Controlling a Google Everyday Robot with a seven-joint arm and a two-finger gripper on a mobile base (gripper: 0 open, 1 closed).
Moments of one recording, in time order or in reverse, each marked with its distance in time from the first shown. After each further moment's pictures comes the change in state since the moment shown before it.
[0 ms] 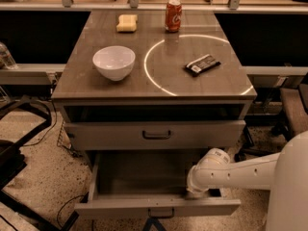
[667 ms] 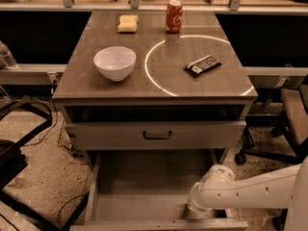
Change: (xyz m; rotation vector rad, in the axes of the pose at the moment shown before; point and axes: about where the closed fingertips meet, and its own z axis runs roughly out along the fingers) arm 0.015 0.072 -0.009 -0.065 0.005 -0.014
